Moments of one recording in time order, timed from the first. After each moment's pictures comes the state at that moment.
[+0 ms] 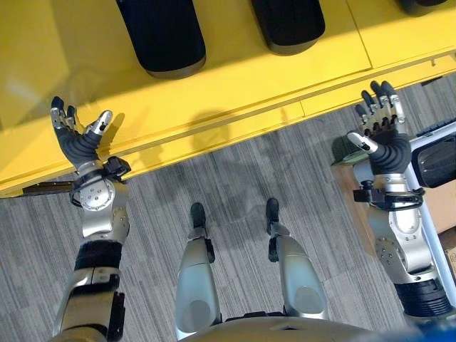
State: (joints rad) left arm -0.26 0.47 0.18 0.29 -0.52 -0.43 0.39; right arm -0.09 -0.43 0.03 -0.26 0.46 -0.31 -0.17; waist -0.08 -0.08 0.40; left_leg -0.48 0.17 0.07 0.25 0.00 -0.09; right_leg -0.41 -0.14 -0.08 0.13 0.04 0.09
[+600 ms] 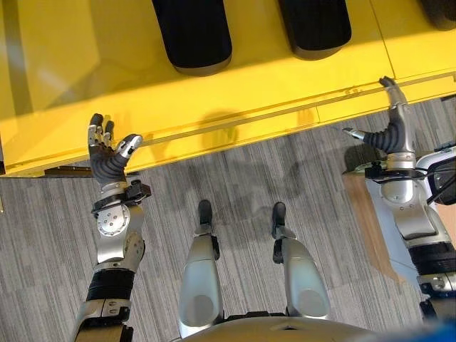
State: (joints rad) left arm -0.09 0.40 0.10 0.08 -0.53 -0.40 0.22; right arm -0.36 -0.67 0.10 0.26 -0.55 -0.10 -0.43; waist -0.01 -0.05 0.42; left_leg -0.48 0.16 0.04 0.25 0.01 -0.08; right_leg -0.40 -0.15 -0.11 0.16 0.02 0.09
